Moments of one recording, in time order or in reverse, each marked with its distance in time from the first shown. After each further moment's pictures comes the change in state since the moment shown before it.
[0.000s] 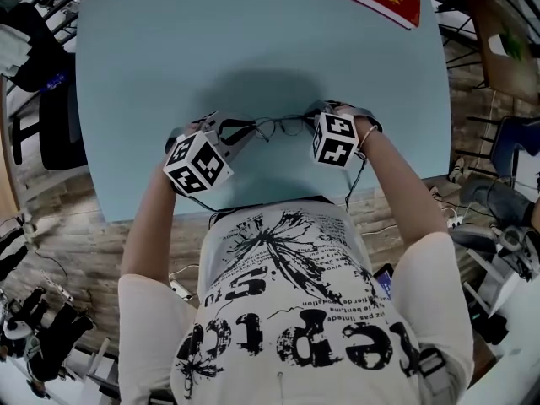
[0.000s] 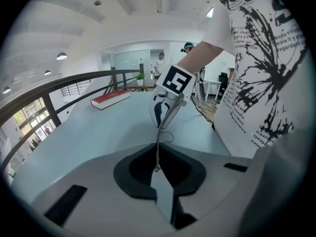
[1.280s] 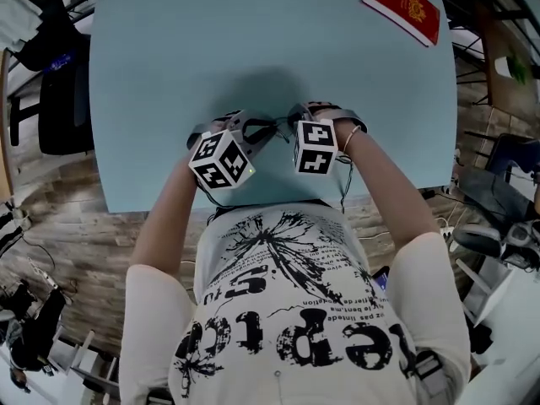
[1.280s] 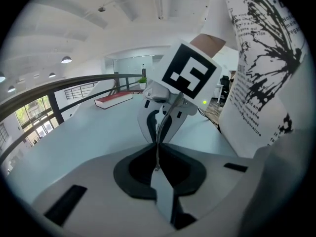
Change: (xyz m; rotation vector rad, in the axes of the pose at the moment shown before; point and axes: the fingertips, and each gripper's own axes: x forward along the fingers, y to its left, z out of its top) left arm -0.006 -0.004 -0.028 -0.008 -0.066 0.032; right arm 0.021 0.013 0.105 -0.193 0.018 -0.016
